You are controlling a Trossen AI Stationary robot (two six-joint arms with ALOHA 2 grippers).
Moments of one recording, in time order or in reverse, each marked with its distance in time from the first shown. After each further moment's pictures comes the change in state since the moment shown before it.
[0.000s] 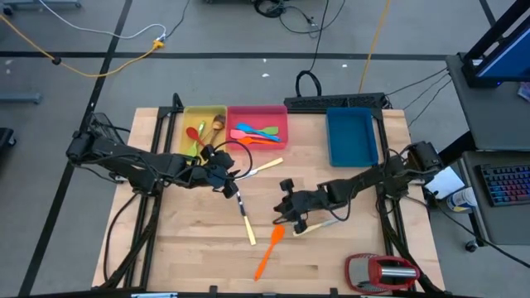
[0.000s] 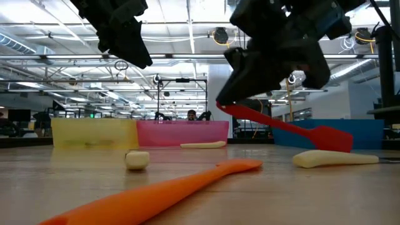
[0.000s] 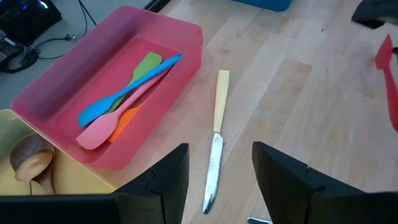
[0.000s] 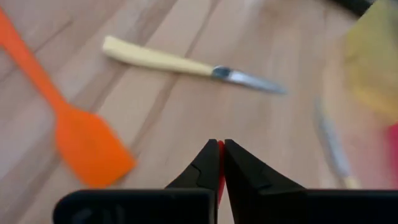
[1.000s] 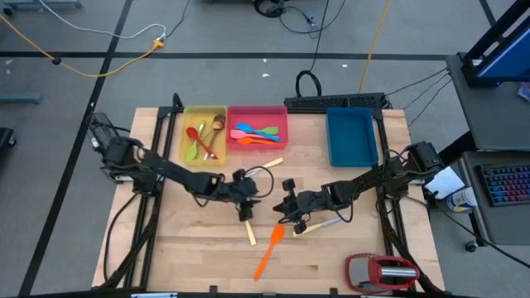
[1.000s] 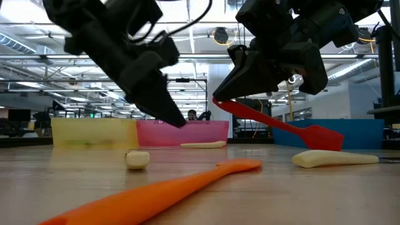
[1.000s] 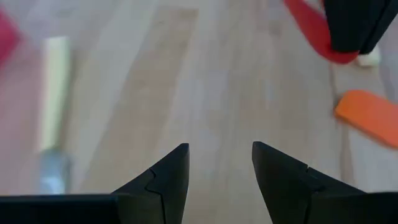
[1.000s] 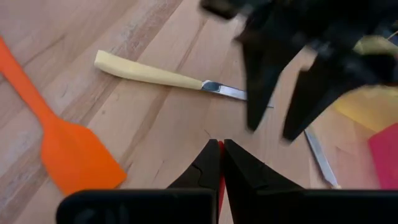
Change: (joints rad) left arm -0.011 0.413 -0.141 0.666 0.351 0.208; right arm 0.007 -0.001 -0.078 0.185 0.048 -0.027
